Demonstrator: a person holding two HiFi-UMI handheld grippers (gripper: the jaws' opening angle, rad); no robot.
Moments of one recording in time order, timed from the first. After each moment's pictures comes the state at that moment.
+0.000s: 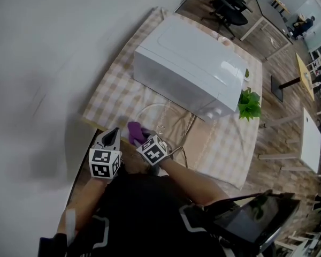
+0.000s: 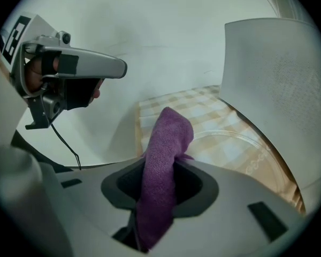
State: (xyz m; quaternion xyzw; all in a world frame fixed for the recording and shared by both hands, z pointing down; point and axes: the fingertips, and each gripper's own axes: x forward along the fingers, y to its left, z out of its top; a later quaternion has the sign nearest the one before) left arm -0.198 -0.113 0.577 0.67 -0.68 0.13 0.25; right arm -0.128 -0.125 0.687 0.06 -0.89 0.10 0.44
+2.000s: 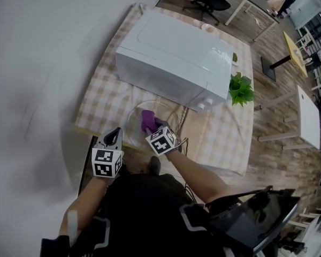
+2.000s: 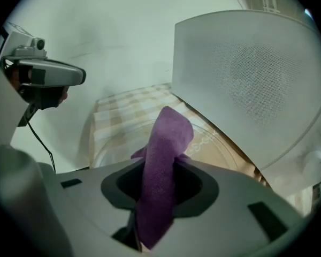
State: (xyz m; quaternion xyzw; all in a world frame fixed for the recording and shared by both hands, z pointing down) left arm -0.170 -0.141 0.589 0.72 -0.63 0.16 0.24; right arm -0.064 -0.208 0.693 0.22 -0.86 0.10 0.46
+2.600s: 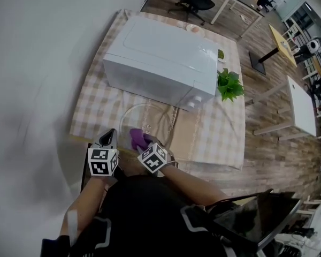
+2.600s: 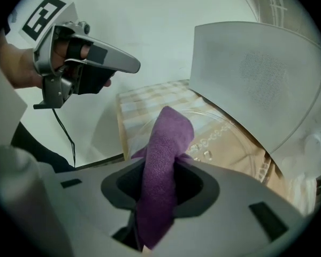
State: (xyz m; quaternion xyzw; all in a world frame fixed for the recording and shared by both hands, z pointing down) left arm -0.171 -0.157 0.596 0.72 -0.62 0.16 0.25; right arm -0.061 -0.137 0.694 0.18 -0.86 0.10 0.47
